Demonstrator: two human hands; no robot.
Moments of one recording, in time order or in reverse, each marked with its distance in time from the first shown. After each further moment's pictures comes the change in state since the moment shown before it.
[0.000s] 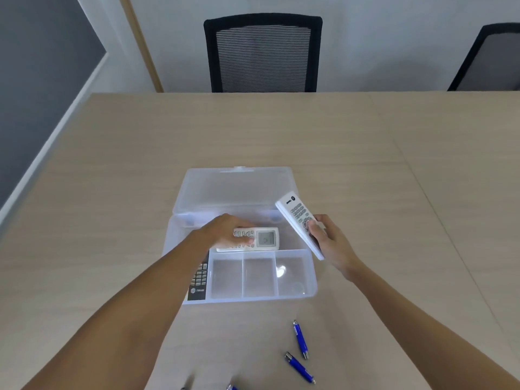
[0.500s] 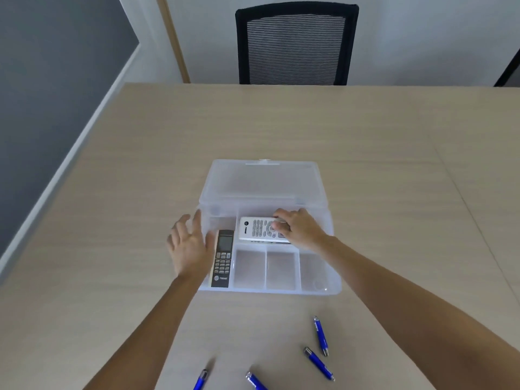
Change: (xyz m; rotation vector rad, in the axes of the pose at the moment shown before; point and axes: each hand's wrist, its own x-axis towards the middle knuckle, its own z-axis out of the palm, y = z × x) left_hand -0.100 -0.046 0.049 0.048 0.828 -0.560; right_hand 0.058 -0.022 0.097 -0.798 -0.311 -0.363
